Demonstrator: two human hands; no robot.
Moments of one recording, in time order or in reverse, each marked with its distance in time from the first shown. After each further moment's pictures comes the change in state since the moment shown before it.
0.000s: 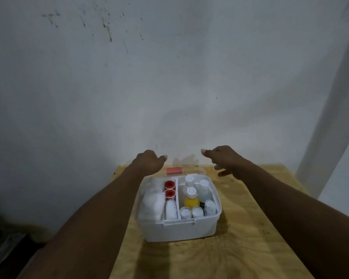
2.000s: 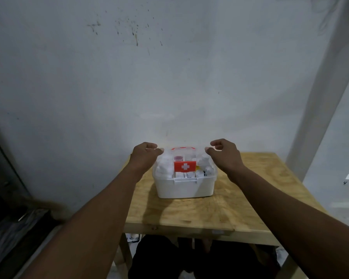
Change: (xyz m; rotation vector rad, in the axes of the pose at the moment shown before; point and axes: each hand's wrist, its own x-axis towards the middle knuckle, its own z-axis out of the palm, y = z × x) left_hand -0.124 -0.048 0.003 -0.752 0.250 0.017; right_hand -0.125 0.016 0.036 0.090 0.302 -0.256
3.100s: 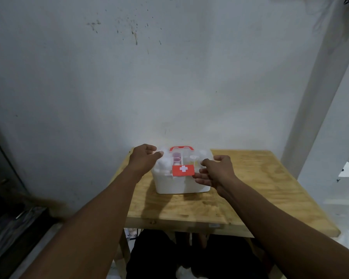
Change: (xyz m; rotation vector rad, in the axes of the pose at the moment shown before) left_hand -0.010 -0.017 0.001 0.041 0.010 0.033; right_hand -0.051 0.002 0.013 0.531 -0.089 0.432
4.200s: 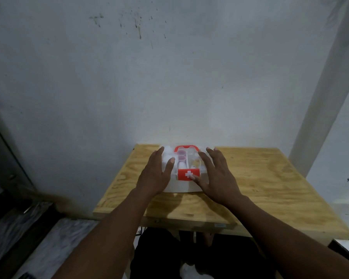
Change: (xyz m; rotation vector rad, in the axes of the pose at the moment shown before) left_hand -0.027 -0.043 0.031 0.412 -0.029 0.287; right_hand 0.042 0.063 -0.010 -1.186 0.059 -0.960
